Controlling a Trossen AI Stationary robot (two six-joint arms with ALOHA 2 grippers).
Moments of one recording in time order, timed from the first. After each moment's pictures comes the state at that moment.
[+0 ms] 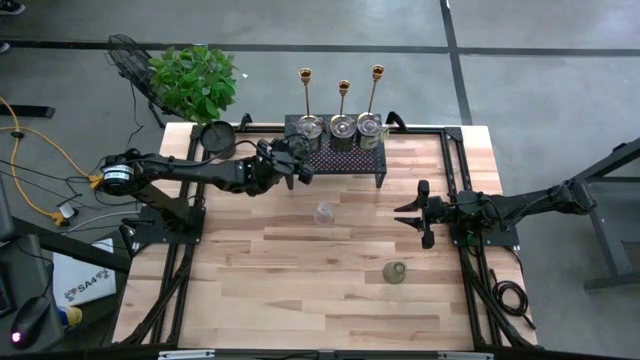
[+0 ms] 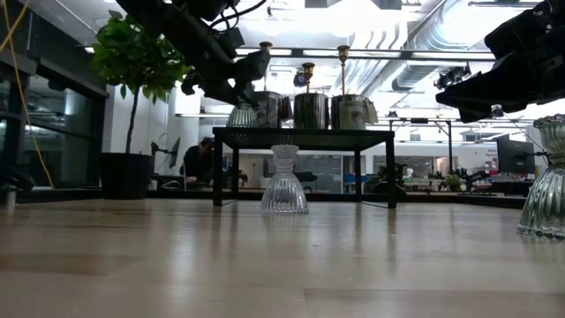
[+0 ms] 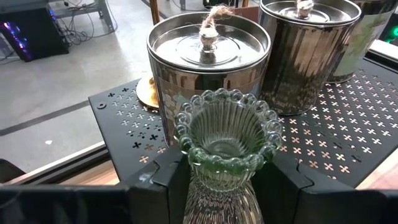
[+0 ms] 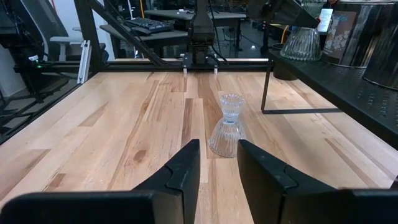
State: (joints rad) left arm 0.16 1.44 0.95 -0.01 -0.77 -0.42; right arm 0.11 0.31 0.02 0.17 0.13 0.03
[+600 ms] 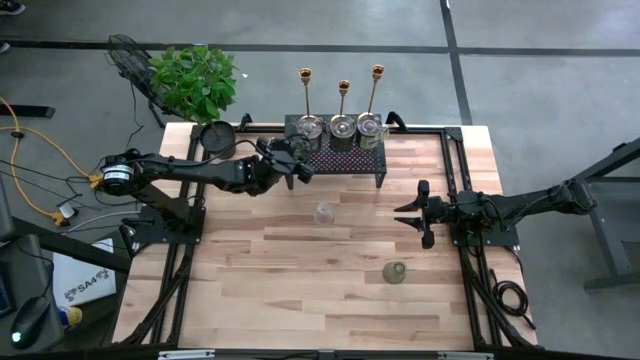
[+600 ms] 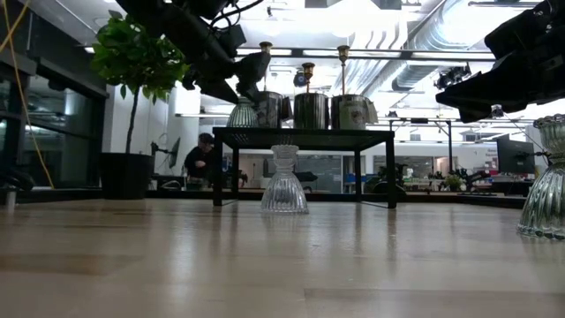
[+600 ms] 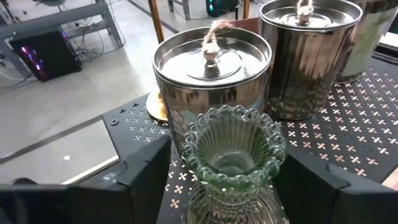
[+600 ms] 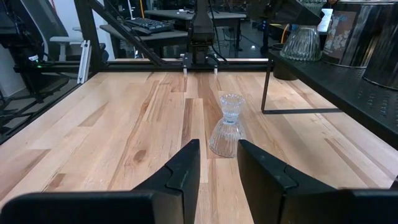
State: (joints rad) left arm 0.16 1.44 0.95 0.02 -0.81 -0.32; right arm 0.11 0.31 0.02 0.17 0.13 0.03
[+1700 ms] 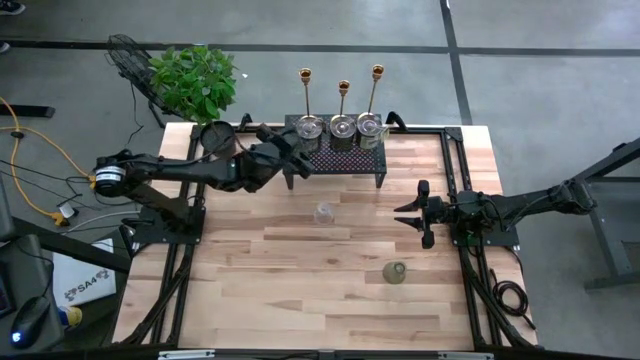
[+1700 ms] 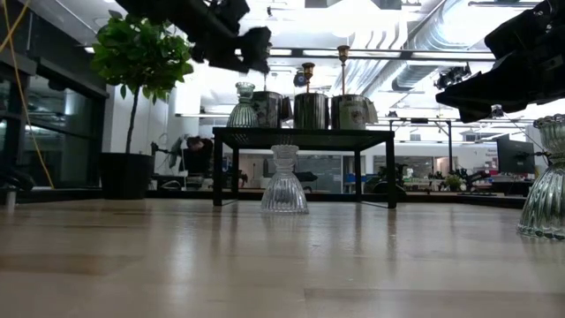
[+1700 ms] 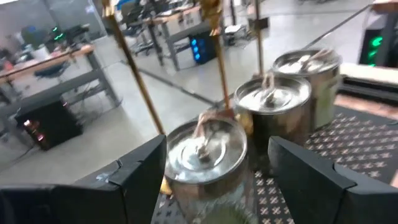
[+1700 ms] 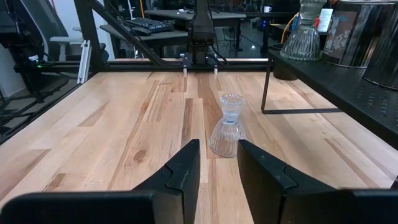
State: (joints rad) left arm 0.16 1.38 0.95 0.24 -0.78 0.04; right arm 0.11 0.31 0.02 0.17 0.13 0.03
